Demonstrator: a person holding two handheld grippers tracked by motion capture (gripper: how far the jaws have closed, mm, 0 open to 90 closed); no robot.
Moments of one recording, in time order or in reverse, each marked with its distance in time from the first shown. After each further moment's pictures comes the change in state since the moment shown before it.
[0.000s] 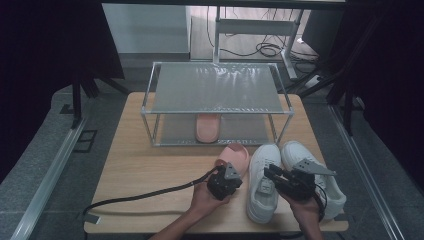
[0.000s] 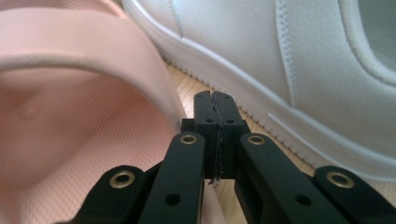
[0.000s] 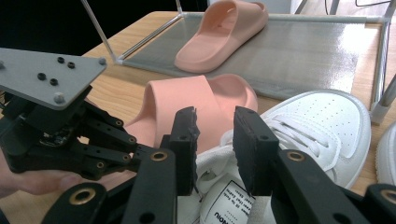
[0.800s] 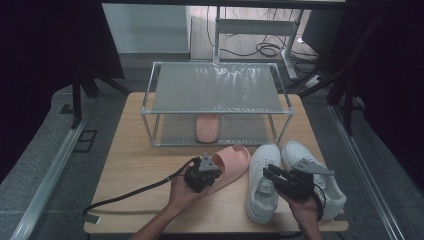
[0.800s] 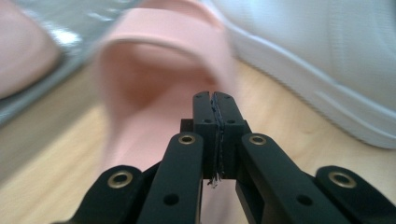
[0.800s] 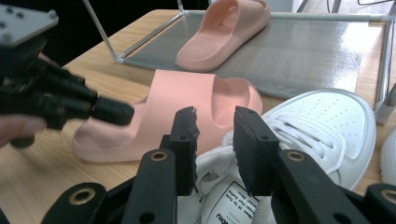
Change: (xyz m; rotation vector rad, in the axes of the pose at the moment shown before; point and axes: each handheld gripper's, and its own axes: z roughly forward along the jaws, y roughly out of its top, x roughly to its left) left arm 0.051 -0.013 -0.051 -0.044 0.086 -0.046; right arm 0.000 0.000 0.002 0.004 0.004 -0.001
